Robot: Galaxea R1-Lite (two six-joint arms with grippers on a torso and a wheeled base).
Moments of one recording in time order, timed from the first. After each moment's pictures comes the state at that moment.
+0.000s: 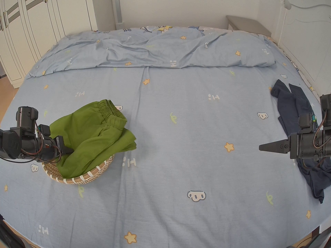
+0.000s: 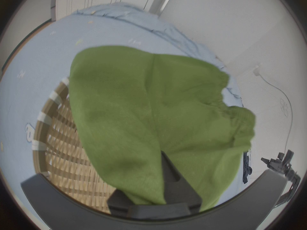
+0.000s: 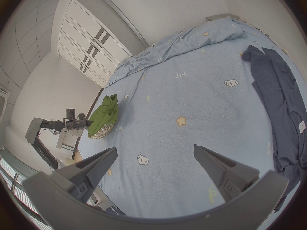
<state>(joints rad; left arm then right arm) 0.15 1.74 -0.85 -0.14 -0.40 -0.26 0.16 1.40 -0.80 0.06 0.46 0.17</state>
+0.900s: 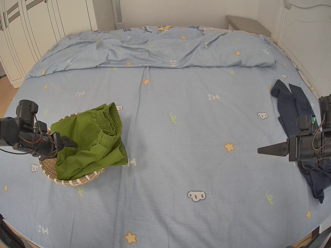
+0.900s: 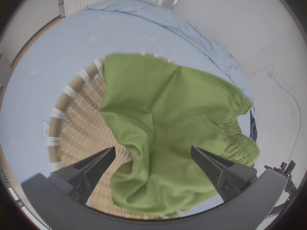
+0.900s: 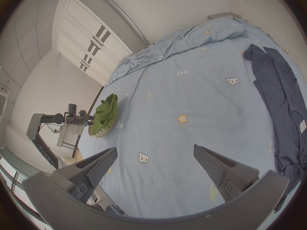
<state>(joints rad) 0.17 1.76 -1.00 0.10 -0.31 -0.26 0.18 1.40 -0.79 0.05 0.46 0.16</state>
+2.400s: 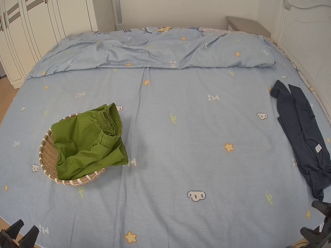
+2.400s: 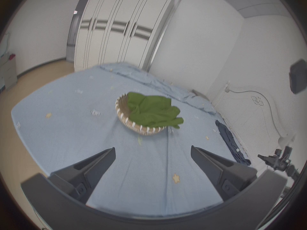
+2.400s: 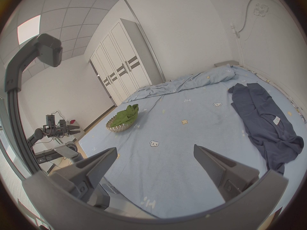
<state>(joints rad) 0.01 0.13 -0.36 0.47 -0.13 -0.38 0.14 0.27 -0.24 0.19 0.45 0.11</state>
